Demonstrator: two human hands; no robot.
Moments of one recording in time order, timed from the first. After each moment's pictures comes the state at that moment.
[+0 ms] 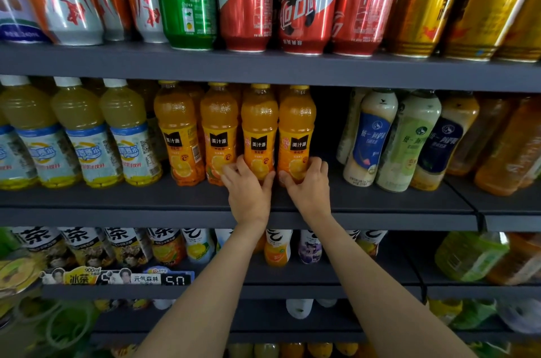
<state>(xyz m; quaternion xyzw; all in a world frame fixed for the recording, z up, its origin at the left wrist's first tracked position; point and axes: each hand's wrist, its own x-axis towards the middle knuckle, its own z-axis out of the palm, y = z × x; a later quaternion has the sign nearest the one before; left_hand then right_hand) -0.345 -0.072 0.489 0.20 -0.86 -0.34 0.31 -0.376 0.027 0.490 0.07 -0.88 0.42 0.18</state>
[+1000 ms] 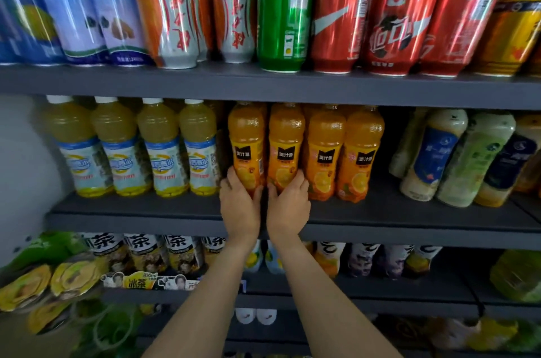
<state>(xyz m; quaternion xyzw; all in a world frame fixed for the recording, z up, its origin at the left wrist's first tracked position) -0.315 -0.197 0.488 0.21 -0.85 -0.36 0.32 -0.330 -0.134 0.491 -0.03 -0.89 0.40 0.20</state>
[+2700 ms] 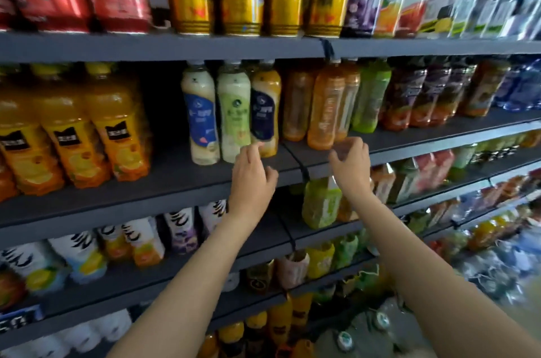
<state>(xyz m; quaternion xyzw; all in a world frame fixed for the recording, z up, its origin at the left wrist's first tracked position) -0.322 0.180 0.499 -0.14 -0.87 -0.37 0.28 -0.316 0.354 0.522 -0.13 -0.87 0.40 0.27</state>
